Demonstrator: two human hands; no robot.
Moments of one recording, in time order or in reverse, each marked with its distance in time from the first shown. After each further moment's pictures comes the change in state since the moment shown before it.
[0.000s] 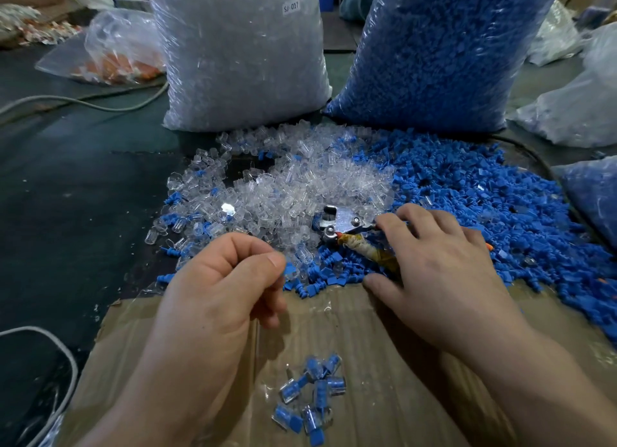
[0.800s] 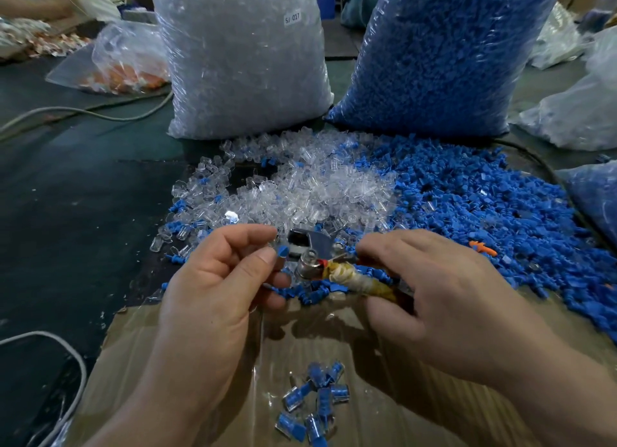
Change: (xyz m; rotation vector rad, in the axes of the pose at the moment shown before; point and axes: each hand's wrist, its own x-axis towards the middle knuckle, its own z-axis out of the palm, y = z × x) left_hand 0.011 -0.012 -0.004 -0.033 0.087 0.130; right_hand -0.021 -0.006 -0.030 0.331 0.060 -0.255
